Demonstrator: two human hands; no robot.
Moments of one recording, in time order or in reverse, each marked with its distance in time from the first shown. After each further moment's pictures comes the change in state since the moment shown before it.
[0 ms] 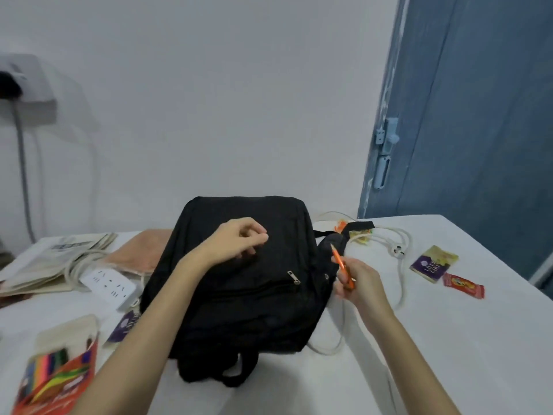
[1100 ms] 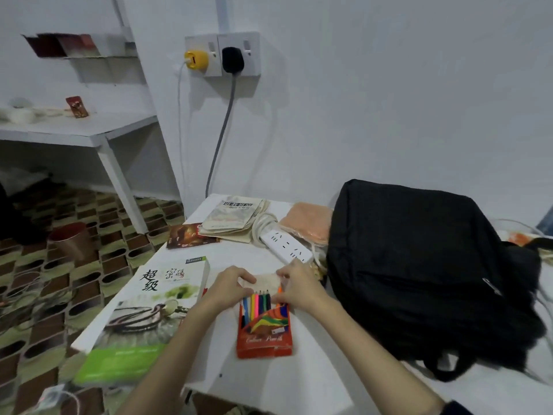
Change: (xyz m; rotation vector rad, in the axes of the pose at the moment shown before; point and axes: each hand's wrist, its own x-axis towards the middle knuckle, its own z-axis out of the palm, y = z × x) left_hand -0.180 -0.270 -0.132 0.174 0.312 -0.442; right_hand -0.076 0.160 0.339 -1.303 -0.694 -0.398
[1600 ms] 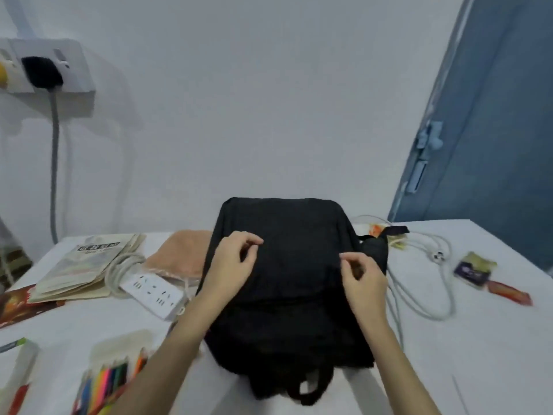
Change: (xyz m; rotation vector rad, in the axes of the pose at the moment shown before) left_hand 0.035 0.235 0.088 -0.266 0.172 0.630; right_hand -0.122 0.193 -0.156 0.341 1.046 0.315
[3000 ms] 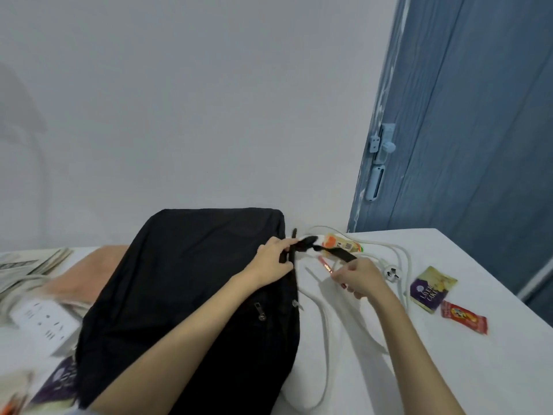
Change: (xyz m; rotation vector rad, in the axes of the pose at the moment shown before) left_hand 0.090 0.063 0.192 0.094 -0.487 -0.095; right_hand 0.145 0.093 -0.081 -0.183 -0.480 0.414
